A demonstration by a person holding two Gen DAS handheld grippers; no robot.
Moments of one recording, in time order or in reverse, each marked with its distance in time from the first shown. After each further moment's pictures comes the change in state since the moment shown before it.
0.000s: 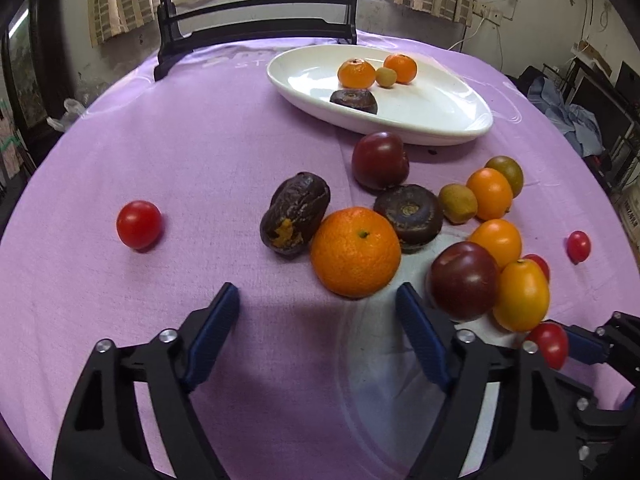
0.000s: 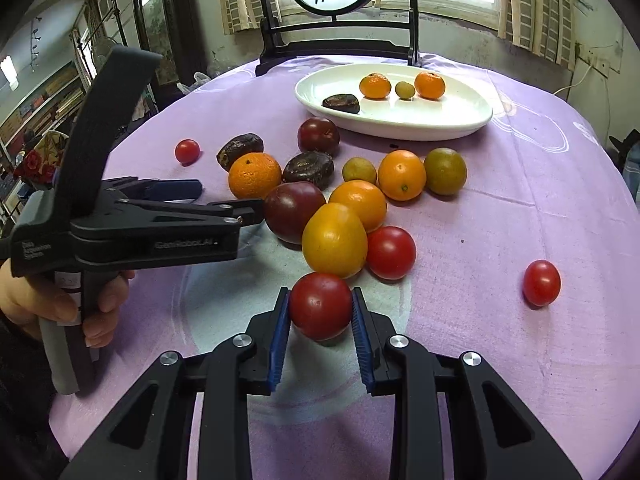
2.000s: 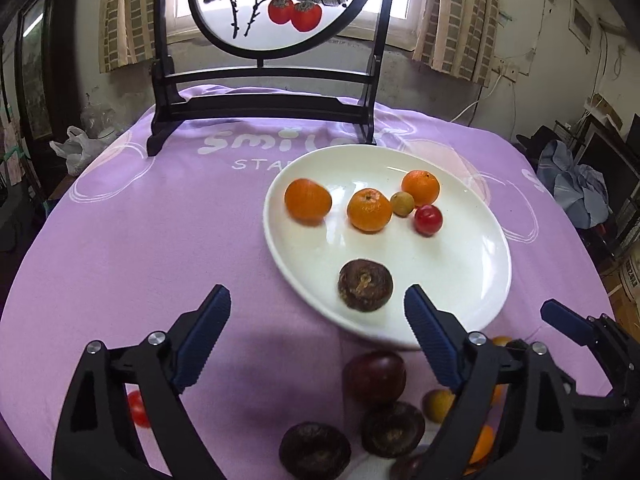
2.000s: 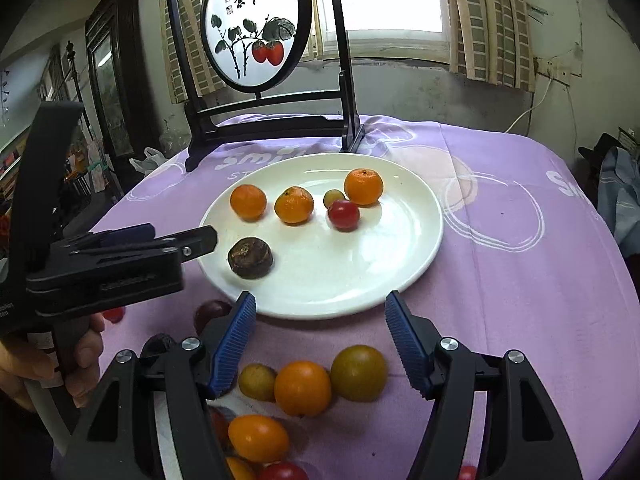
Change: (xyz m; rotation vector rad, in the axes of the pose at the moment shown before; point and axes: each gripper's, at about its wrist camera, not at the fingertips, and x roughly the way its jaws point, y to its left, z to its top) left arm 0.005 0.008 0.113 -0.088 -0.142 -0.015; right arm 0.020 -0.069 0.107 0.125 -0.173 -0.101
